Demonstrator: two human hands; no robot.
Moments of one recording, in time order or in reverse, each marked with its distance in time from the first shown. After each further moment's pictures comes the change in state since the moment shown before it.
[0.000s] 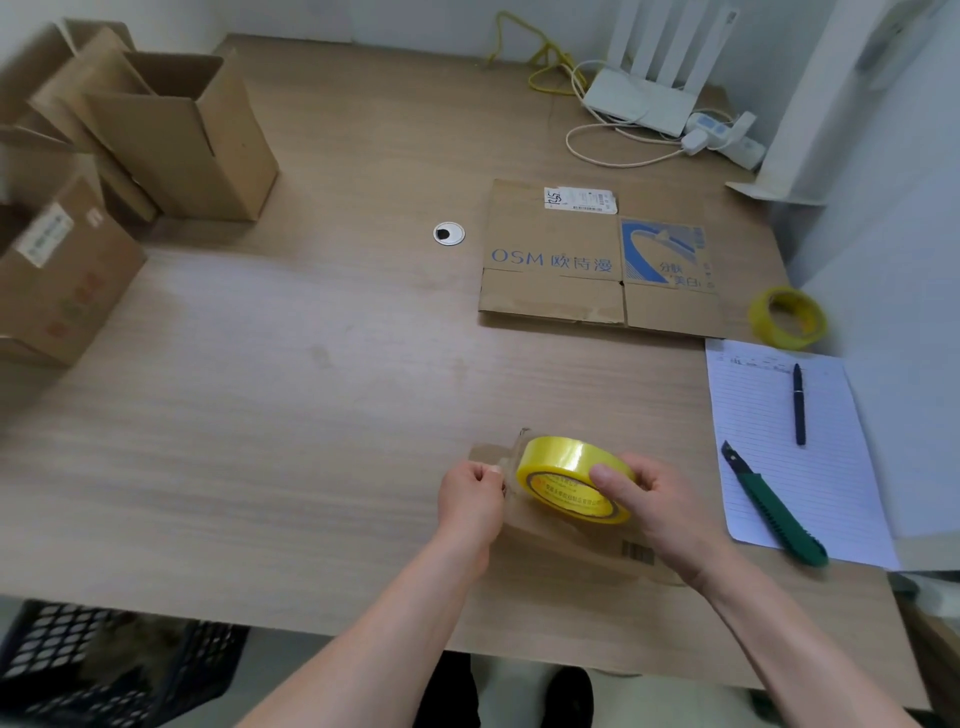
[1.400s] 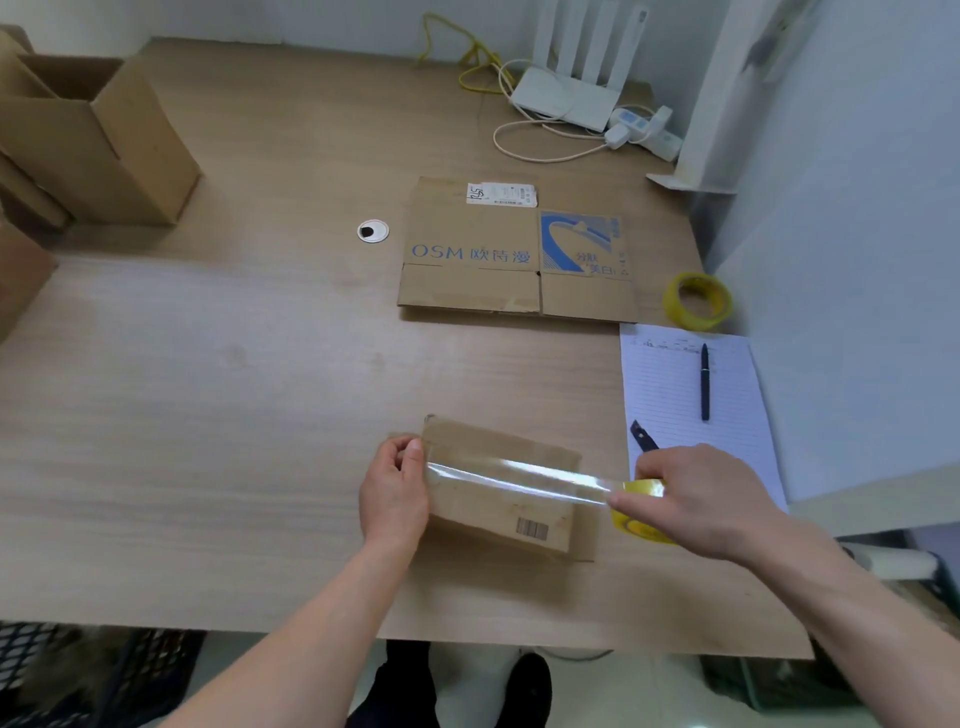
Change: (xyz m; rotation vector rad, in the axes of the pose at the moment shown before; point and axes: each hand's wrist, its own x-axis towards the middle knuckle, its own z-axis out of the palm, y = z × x) left_hand -0.002 -0.018 0.028 0.172 0.231 0.332; right_hand -0.021 0.036 -0.137 -1.035 0.018 -0.043
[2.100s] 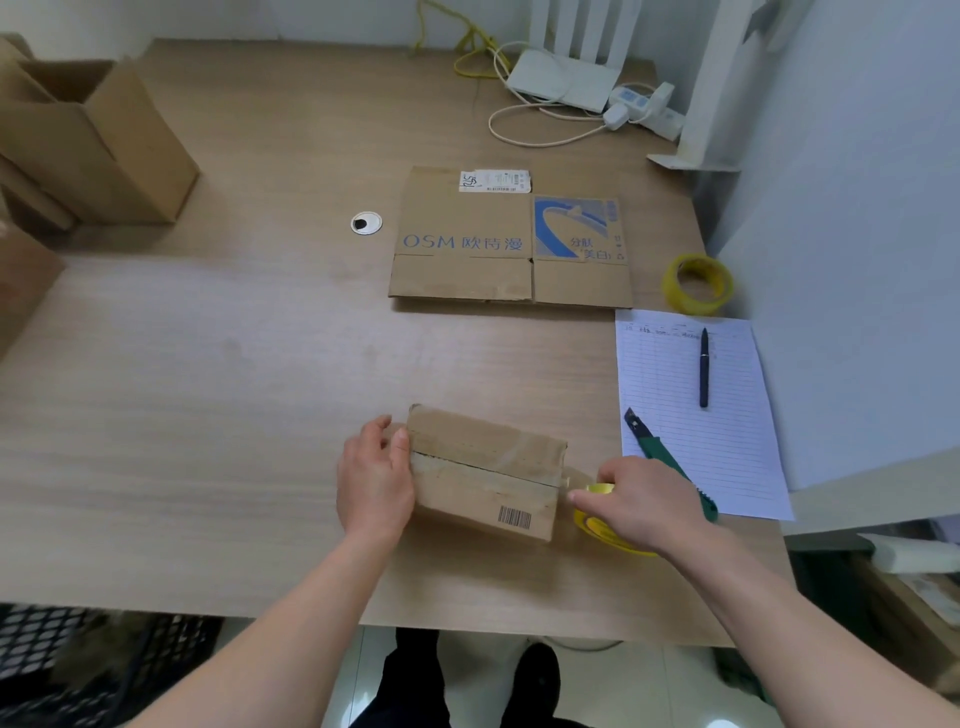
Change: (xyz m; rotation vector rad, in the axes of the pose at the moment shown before) left_hand -0.004 0.005 -0.003 0.330 0.034 0.082; right_hand 0.021 -0.001 0.068 0.182 -0.106 0.152
